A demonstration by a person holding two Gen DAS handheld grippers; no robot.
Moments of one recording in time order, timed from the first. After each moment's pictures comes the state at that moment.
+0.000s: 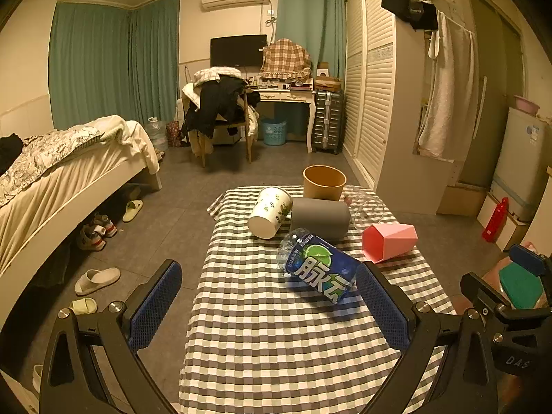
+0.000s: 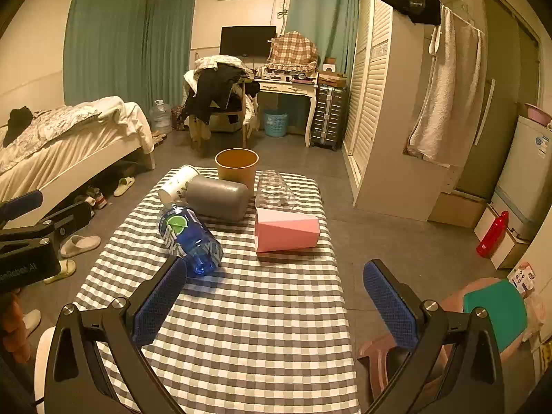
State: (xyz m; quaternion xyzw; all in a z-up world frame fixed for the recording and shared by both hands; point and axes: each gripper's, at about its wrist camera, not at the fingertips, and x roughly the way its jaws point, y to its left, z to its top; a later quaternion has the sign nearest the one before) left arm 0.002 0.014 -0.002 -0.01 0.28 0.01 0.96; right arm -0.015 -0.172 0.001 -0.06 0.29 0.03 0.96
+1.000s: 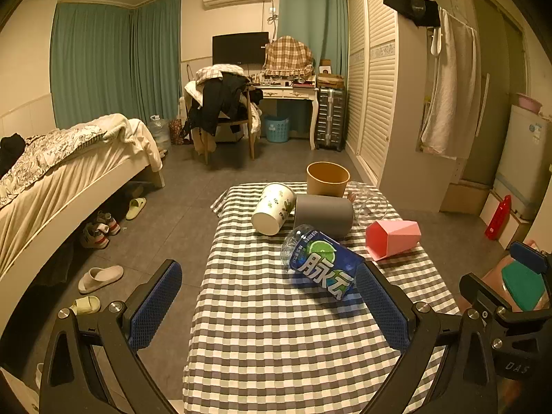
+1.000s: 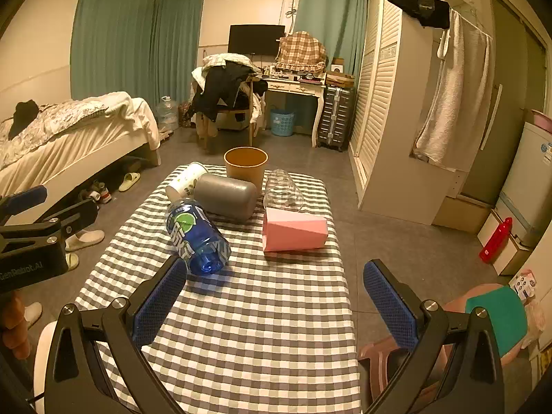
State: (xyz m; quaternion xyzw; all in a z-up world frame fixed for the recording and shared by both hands) left arm -0.001 0.019 -0.004 -0.01 0.28 0.02 0.96; right arm -0.016 -0.165 0.001 -0.07 0.29 0.04 0.95
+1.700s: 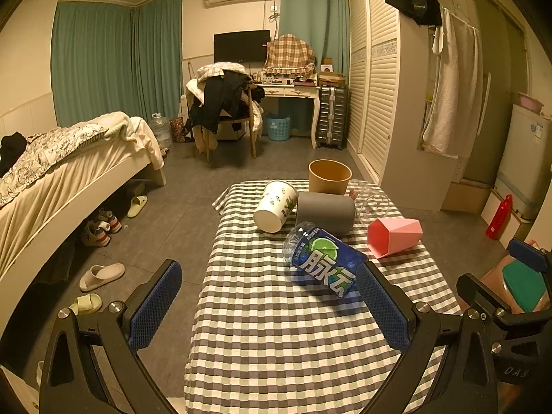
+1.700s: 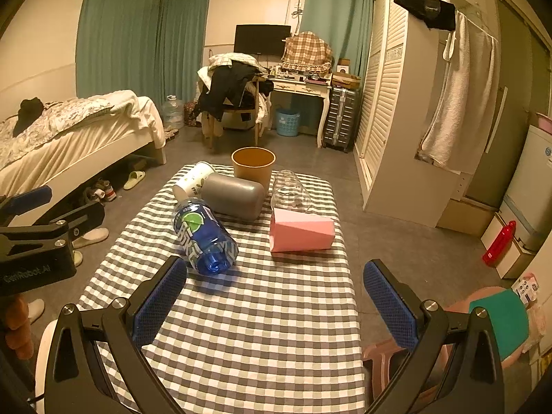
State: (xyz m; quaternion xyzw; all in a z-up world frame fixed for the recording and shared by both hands) left arm -0.002 0.019 -0.005 -0.01 0.28 0.02 0.96; right arm -0.016 -0.157 0.002 -0.07 0.29 0.05 0.95
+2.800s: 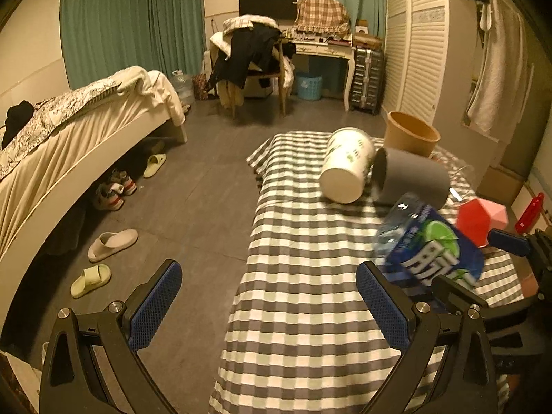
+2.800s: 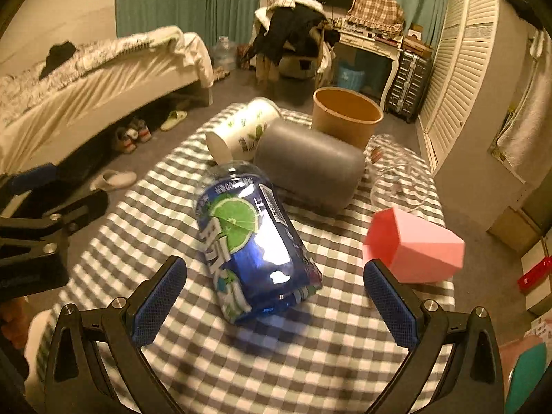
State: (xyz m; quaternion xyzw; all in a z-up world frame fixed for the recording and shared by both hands) left arm 0.094 0.087 -0.082 -0.02 0.37 0.08 0.92; right arm 0.137 -0.072 -0.098 -0.13 0.40 0.16 0.89
